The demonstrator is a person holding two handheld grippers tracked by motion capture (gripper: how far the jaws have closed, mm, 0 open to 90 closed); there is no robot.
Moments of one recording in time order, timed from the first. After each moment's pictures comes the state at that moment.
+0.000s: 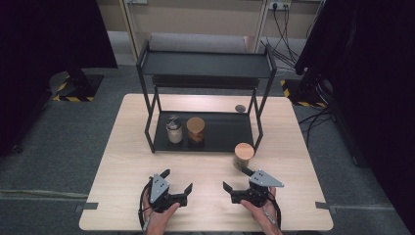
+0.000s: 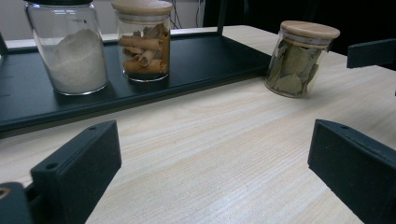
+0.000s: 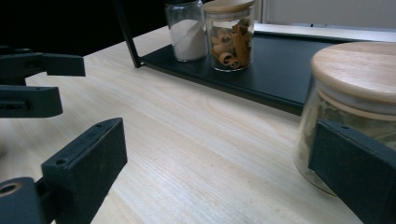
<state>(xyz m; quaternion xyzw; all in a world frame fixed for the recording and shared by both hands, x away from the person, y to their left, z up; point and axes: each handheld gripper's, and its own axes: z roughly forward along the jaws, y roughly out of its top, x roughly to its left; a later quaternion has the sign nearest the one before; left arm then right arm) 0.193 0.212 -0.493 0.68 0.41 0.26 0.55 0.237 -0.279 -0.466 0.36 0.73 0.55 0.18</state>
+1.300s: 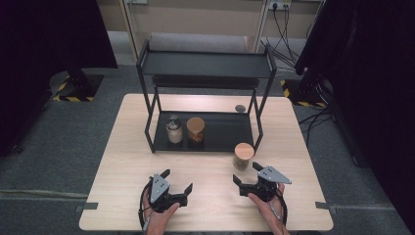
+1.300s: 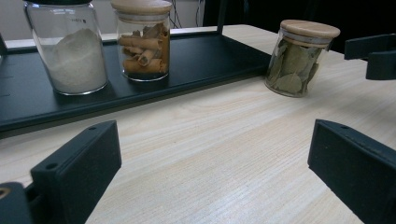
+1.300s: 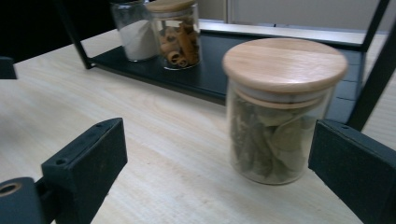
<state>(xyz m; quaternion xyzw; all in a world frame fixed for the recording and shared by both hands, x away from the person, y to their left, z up) 0.193 0.212 -0.493 0.68 0.41 0.26 0.55 0.242 -0.290 -0.468 0.40 0.72 0.53 0.23</state>
